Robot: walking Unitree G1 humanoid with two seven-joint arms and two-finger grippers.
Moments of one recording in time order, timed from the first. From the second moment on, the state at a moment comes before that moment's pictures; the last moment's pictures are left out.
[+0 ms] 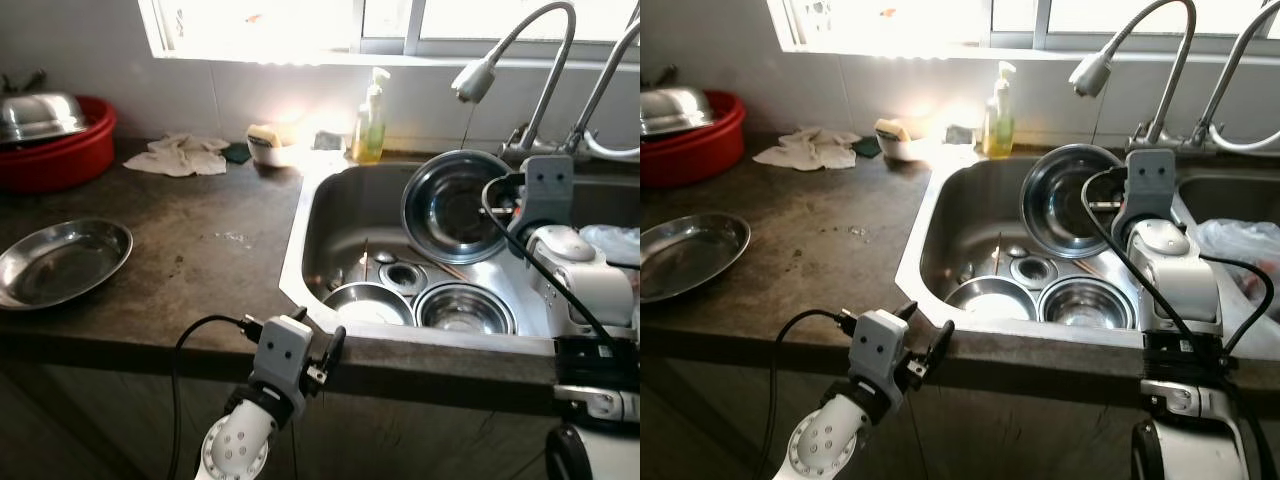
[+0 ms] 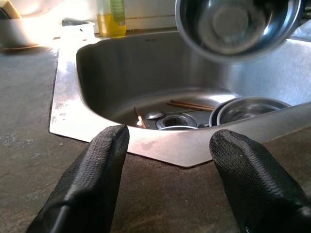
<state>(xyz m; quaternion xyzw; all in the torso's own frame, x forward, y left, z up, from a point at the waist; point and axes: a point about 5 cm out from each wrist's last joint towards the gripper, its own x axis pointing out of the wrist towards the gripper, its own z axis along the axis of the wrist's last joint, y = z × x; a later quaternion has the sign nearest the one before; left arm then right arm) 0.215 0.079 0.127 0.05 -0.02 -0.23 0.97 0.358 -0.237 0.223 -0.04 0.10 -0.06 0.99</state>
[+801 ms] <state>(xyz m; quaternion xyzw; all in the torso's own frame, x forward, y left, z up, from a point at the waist) 0.204 0.077 0.141 0.03 -0.03 -0.23 0.97 0.364 -0.207 0.152 -0.10 0.30 0.14 0.94</state>
